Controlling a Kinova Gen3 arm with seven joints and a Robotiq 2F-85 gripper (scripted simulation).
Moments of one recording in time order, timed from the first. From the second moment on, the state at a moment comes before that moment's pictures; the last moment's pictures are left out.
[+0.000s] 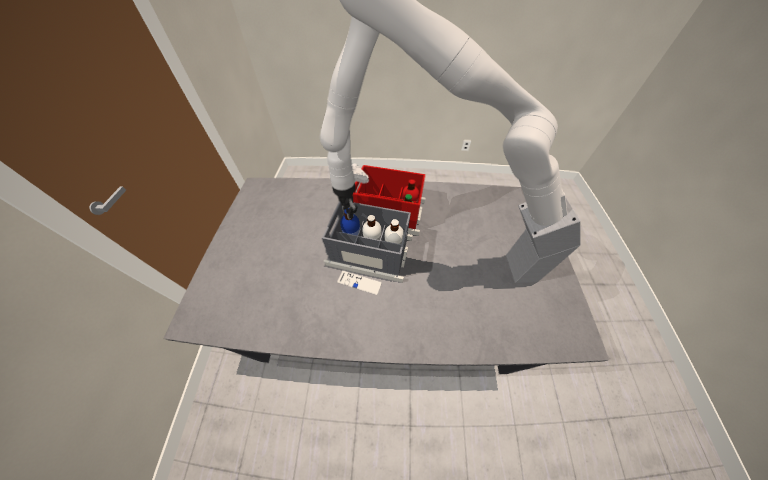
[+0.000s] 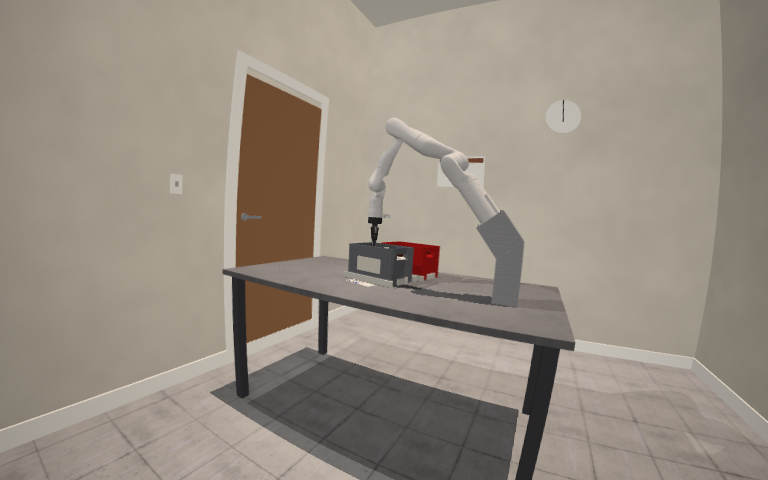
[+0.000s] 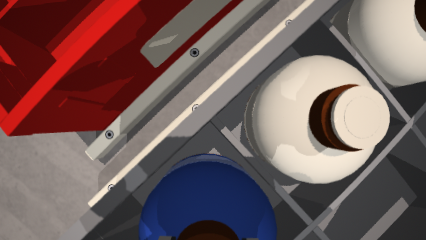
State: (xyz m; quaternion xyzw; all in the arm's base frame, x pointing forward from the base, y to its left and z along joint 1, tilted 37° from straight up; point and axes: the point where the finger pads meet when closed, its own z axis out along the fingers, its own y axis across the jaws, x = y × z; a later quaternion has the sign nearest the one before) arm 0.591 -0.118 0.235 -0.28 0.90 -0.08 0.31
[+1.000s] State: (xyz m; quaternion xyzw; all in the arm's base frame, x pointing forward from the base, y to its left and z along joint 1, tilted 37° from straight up) arm 0.599 -0.117 0.225 -0.28 0.90 -0.08 0.31
